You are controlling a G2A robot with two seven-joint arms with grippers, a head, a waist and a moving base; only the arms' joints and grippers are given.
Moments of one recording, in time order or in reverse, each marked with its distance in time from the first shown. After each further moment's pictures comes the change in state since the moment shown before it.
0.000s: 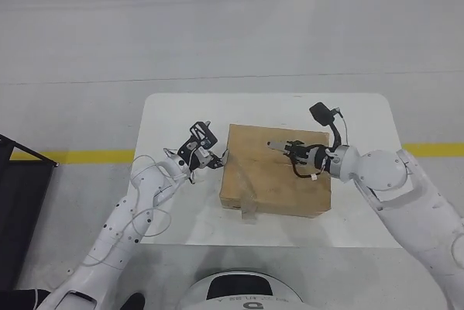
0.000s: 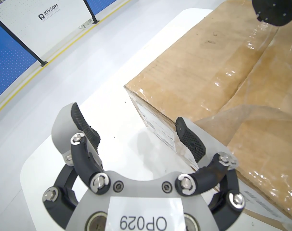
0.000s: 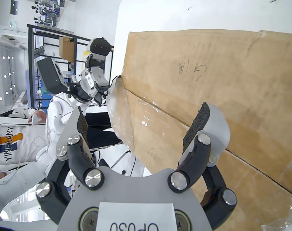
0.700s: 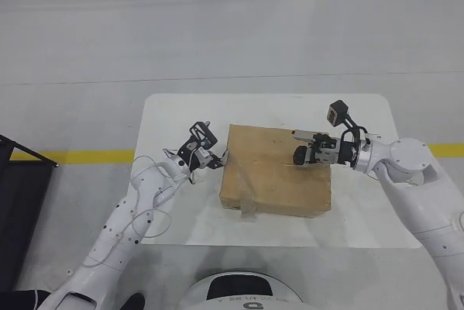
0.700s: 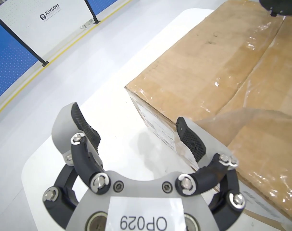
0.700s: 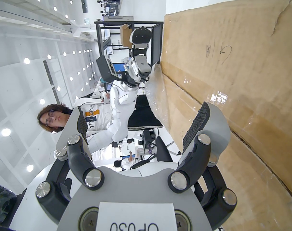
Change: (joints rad) left arm 0.005 0.000 -0.004 -0.007 0.003 0.005 -0.003; right arm 0.047 -0.009 0.063 0.335 0.514 -0.240 0.251
